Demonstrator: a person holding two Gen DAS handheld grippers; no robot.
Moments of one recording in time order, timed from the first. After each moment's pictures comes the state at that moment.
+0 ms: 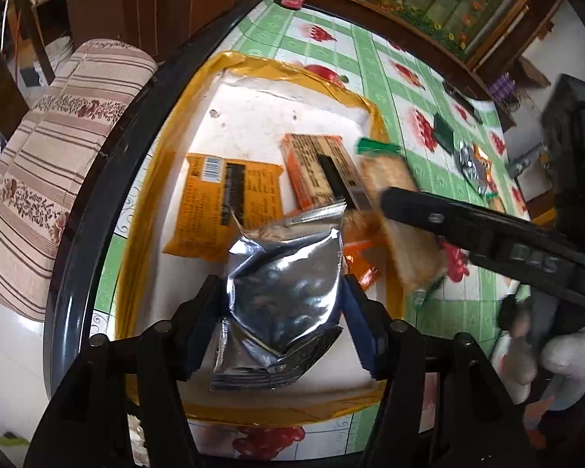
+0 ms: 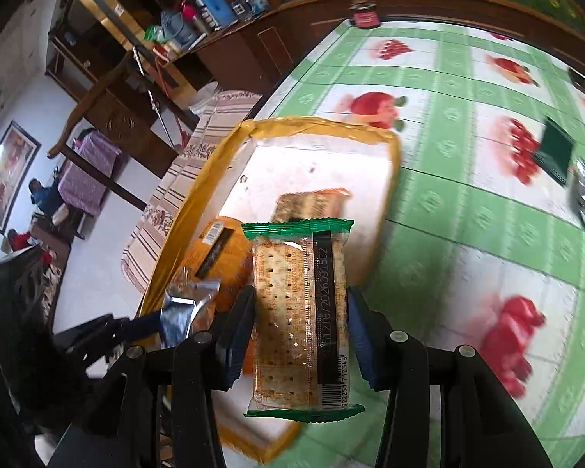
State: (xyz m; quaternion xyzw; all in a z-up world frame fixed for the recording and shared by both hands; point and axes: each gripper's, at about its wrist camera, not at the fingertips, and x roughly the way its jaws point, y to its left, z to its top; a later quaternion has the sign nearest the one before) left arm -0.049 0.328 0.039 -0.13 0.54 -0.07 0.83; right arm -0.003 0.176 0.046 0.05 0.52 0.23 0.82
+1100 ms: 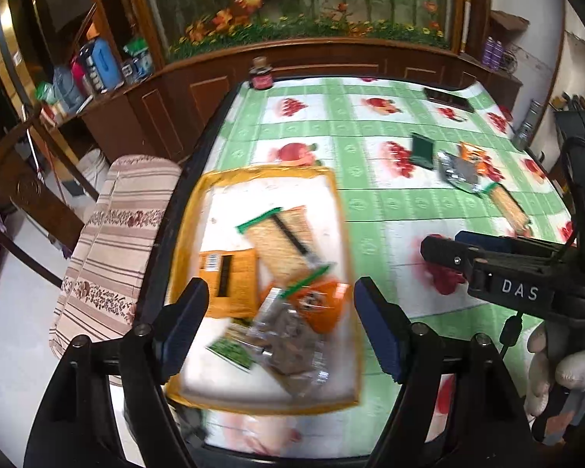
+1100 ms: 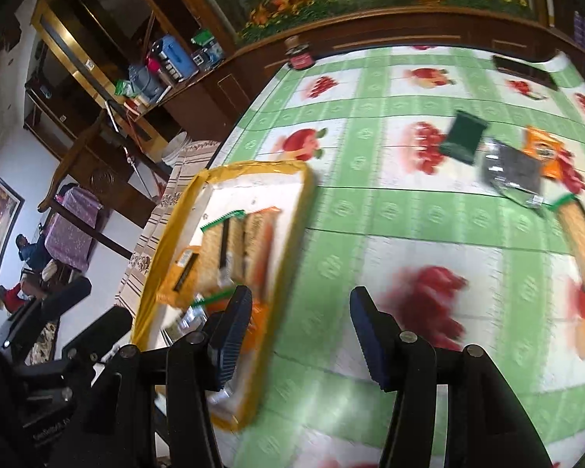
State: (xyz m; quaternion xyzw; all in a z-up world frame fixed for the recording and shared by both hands) left arm -0.085 0.236 0.126 0.07 0.43 -0.01 0.90; right arm -0.052 0.079 0.078 0.11 0.47 0.16 0.86
